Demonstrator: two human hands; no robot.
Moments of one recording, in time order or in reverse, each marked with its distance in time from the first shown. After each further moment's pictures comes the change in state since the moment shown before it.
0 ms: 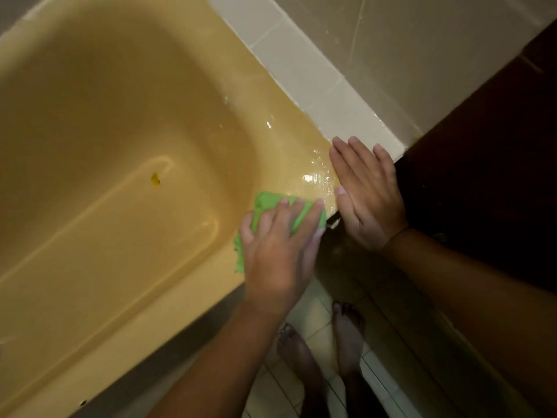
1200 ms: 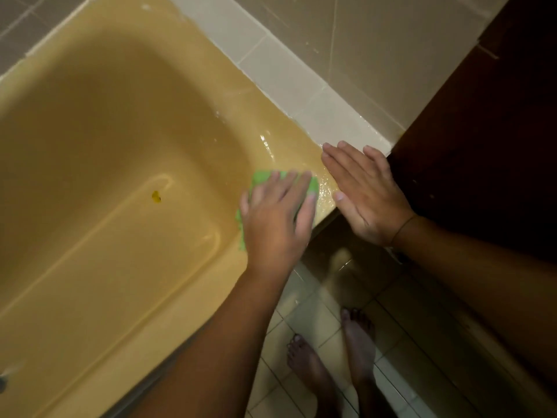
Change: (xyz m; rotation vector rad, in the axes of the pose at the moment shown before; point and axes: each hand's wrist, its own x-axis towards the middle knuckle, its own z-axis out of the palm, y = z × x) left_hand 0.052 -0.007 0.014 -0.108 0.015 -0.053; right_hand -0.004 0.019 -0.006 -0.055 -0.098 -0.109
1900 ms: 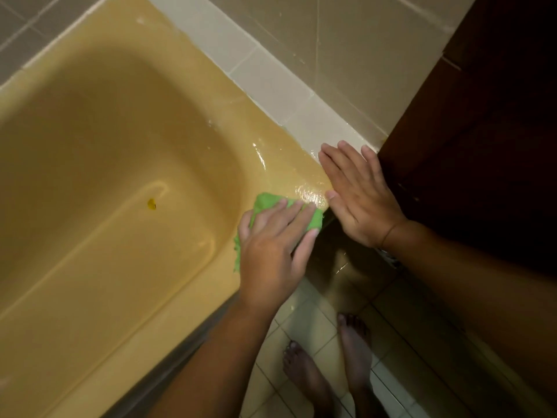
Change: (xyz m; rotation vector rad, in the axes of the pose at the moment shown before) left_hand -0.039 0.004 -0.006 -0.014 -0.036 0.153; right_hand -0.004 0.000 0.000 -0.030 0.018 0.093
